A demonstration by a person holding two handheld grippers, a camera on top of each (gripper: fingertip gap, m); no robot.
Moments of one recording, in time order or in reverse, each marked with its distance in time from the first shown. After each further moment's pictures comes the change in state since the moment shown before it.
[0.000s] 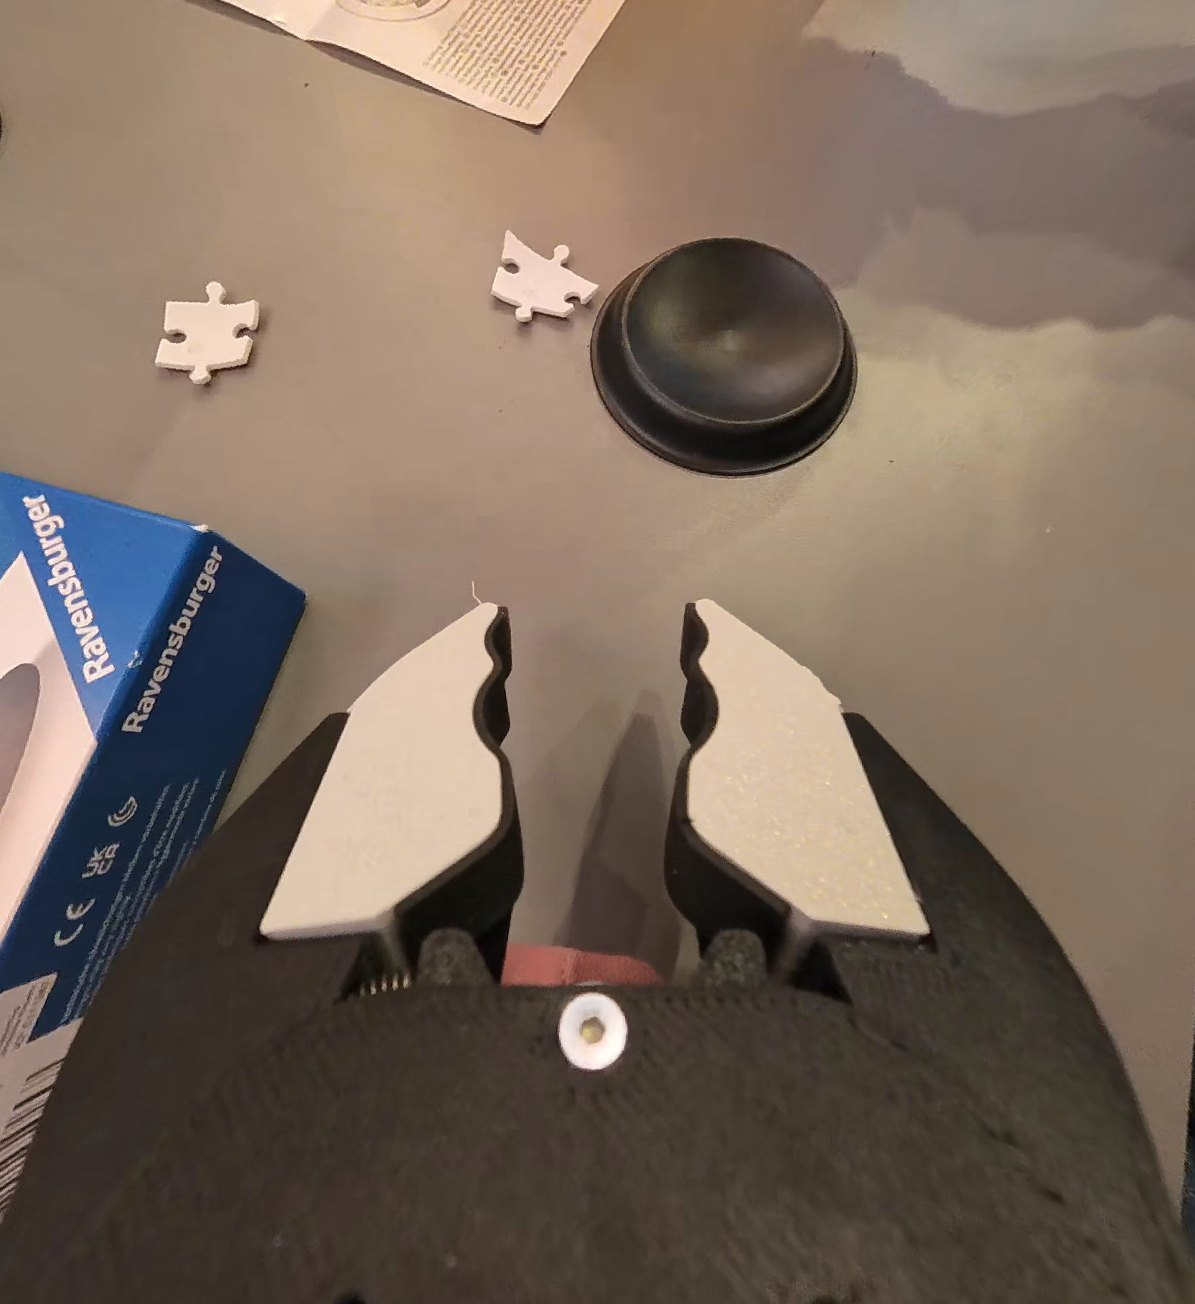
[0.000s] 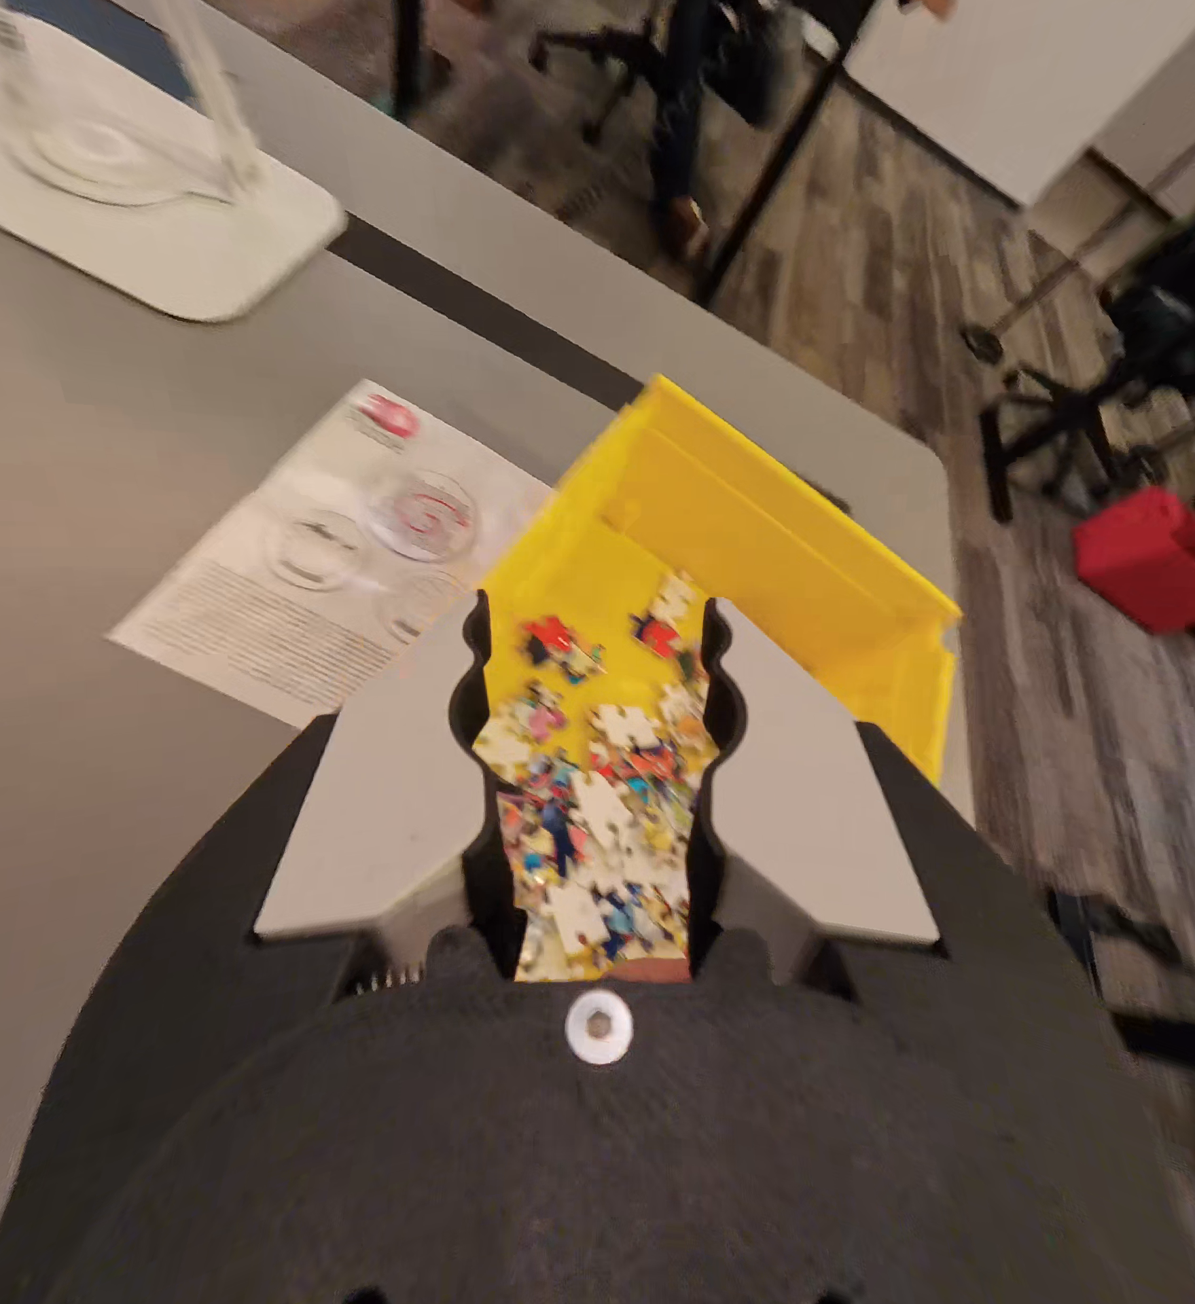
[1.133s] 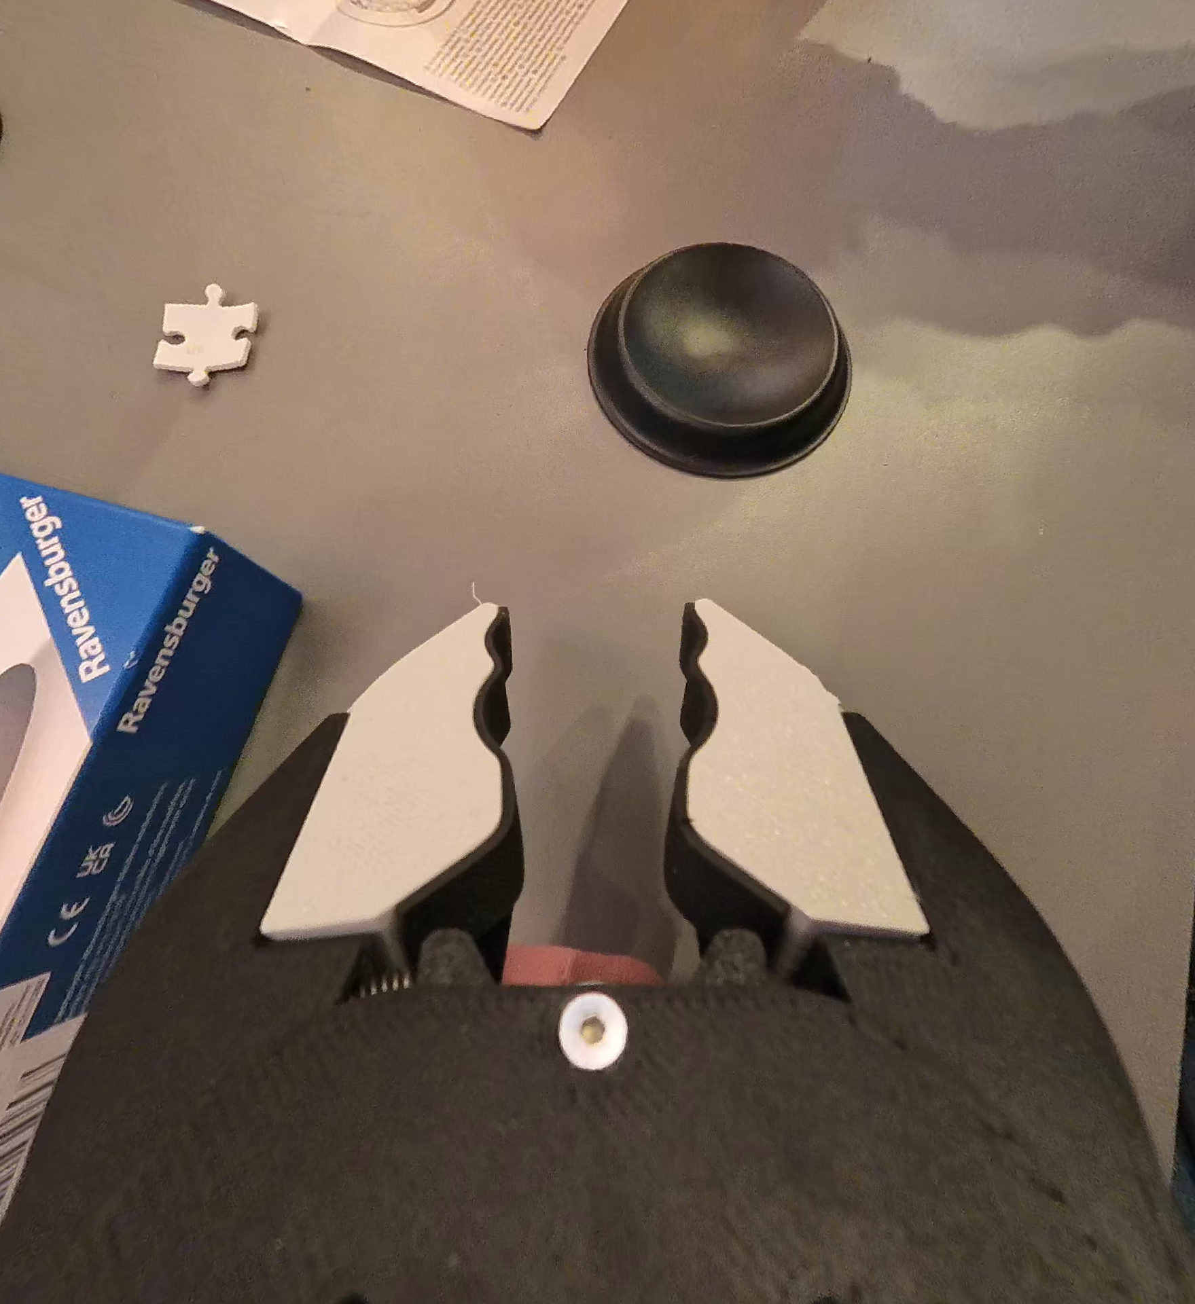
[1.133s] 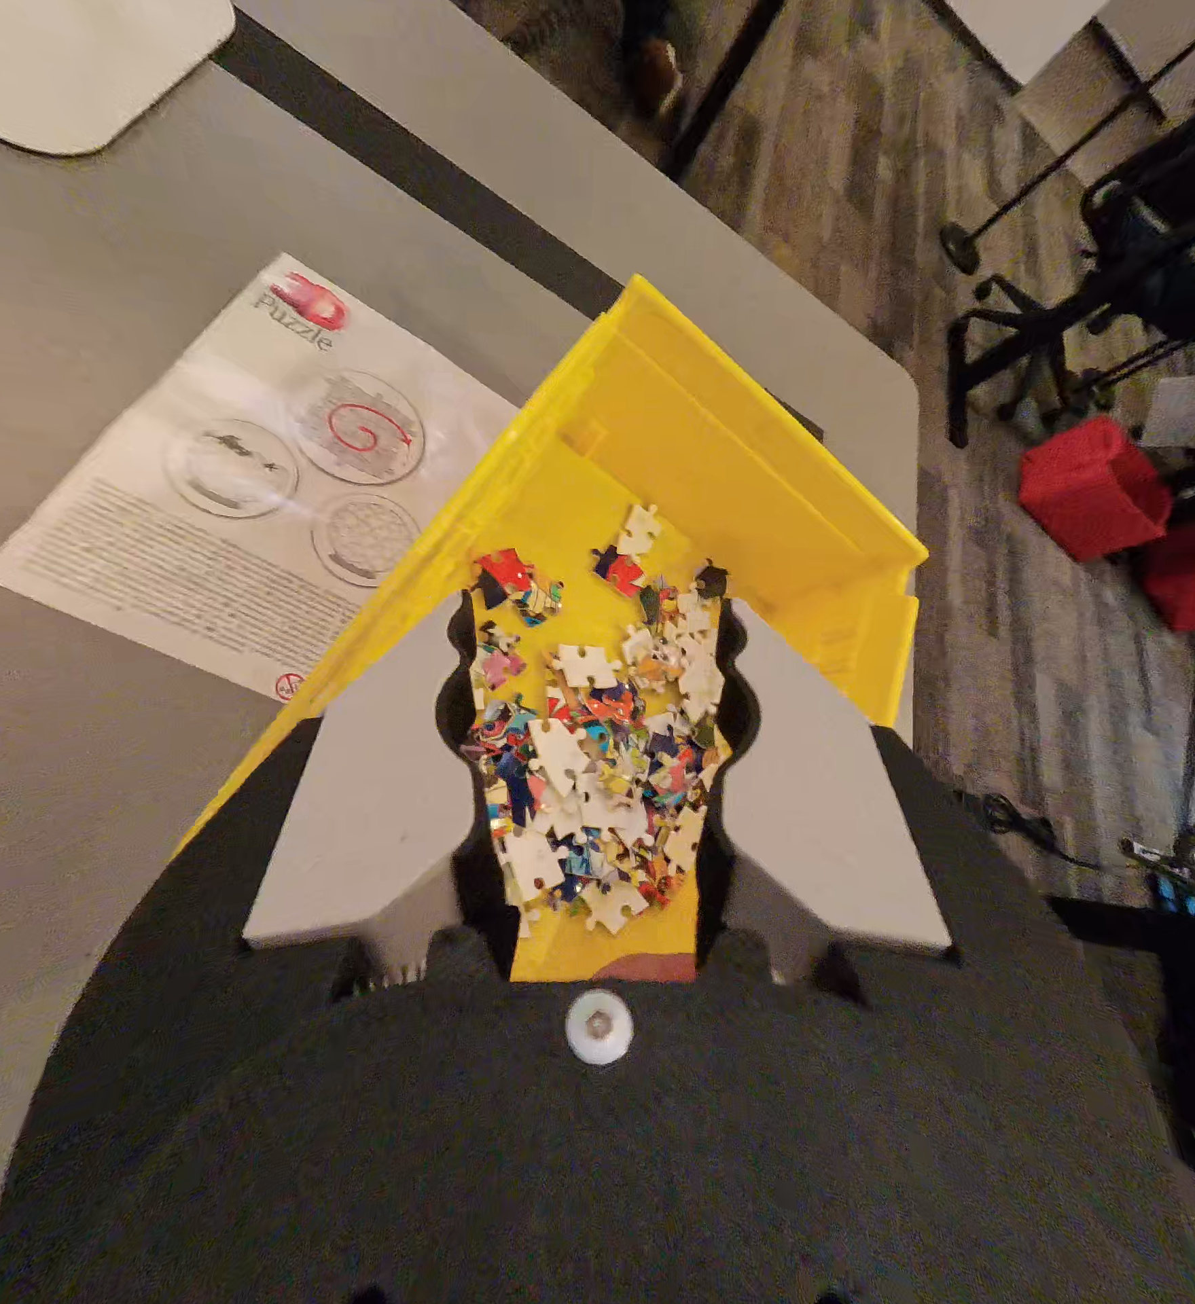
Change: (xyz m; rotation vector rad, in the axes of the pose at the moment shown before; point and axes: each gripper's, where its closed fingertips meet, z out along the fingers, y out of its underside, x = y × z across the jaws) left arm 0.001 -0.001 -0.001 0.003 0.000 -0.003; right arm 0.016 0.020 0.012 -0.160 0.074 -0.046
